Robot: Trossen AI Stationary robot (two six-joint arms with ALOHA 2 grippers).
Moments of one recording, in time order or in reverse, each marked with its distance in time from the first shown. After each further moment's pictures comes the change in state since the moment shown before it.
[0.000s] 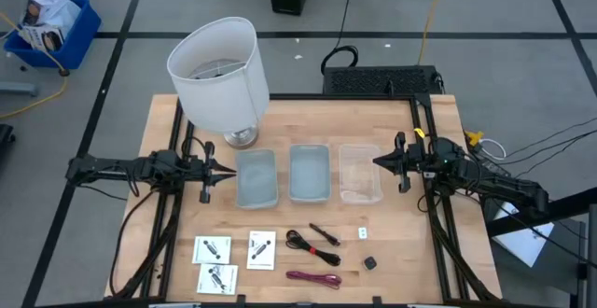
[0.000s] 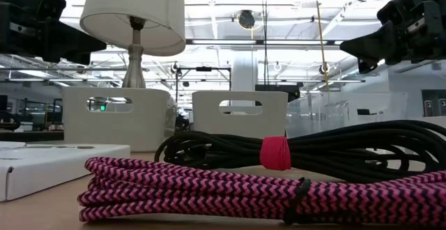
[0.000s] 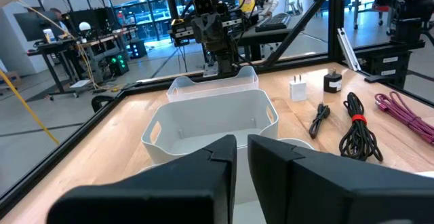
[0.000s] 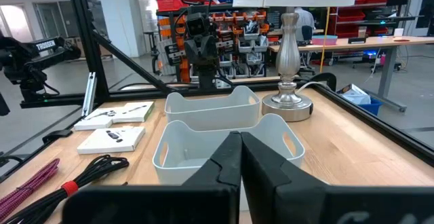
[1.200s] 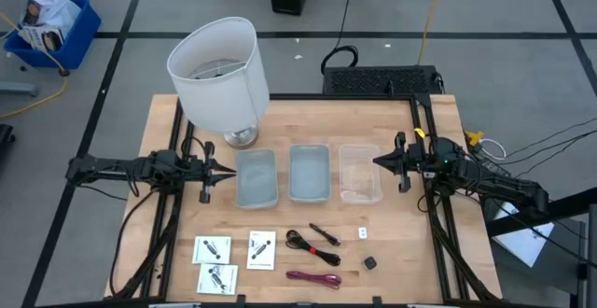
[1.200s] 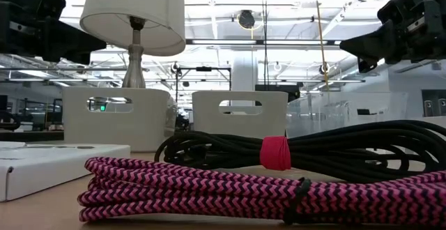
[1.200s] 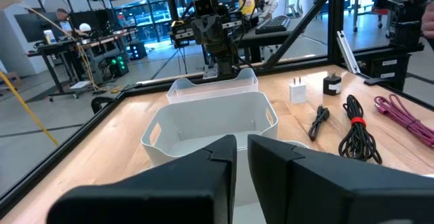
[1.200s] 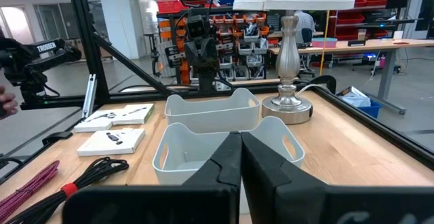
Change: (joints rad) left arm 0.000 0.000 -0.002 0.029 -0.001 0.000; right arm 0.000 0.000 0.000 0.013 0.000 0.000
